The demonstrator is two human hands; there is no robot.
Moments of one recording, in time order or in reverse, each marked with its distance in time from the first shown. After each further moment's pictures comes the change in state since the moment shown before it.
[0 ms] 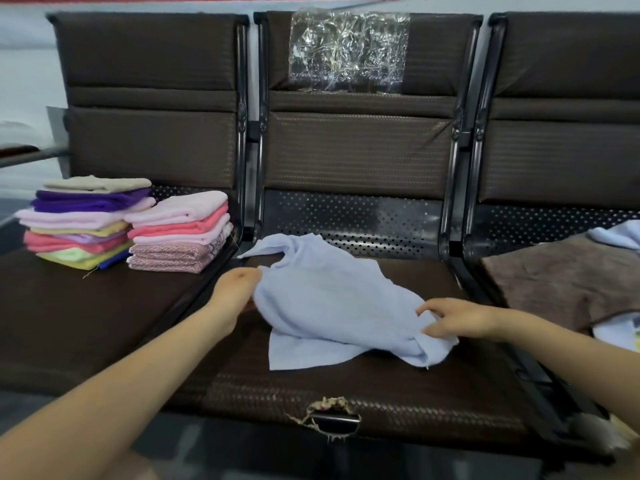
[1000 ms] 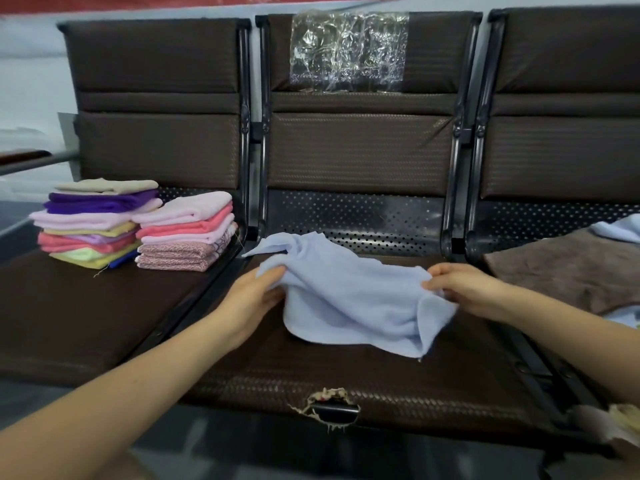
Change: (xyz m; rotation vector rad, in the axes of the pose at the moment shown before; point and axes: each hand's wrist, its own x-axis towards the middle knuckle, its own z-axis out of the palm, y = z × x) left_hand -0.047 0.009 0.013 -0.314 -0.307 0.108; right_hand -0.003 -0.012 -0.014 0.770 0.221 -0.038
